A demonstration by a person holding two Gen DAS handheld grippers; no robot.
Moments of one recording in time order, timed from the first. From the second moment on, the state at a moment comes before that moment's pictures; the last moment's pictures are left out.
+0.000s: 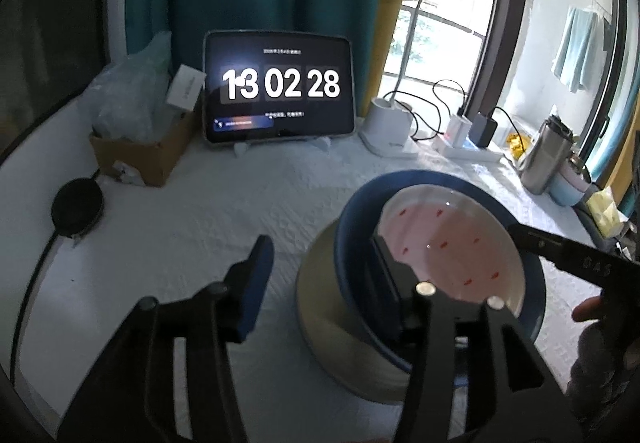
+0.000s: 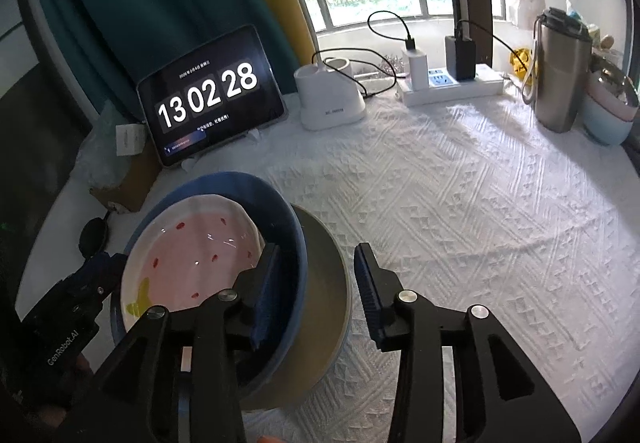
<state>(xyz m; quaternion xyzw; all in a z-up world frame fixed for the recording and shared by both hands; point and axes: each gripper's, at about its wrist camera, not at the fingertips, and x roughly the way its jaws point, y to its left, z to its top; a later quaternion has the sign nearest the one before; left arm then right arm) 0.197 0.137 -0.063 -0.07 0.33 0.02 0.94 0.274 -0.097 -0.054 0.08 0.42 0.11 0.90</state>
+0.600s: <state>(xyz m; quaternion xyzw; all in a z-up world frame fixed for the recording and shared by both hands) 0.150 0.090 -0.037 -0.05 0.28 0.01 0.96 0.236 -0.131 -0.040 0.07 0.39 0.10 0.91</state>
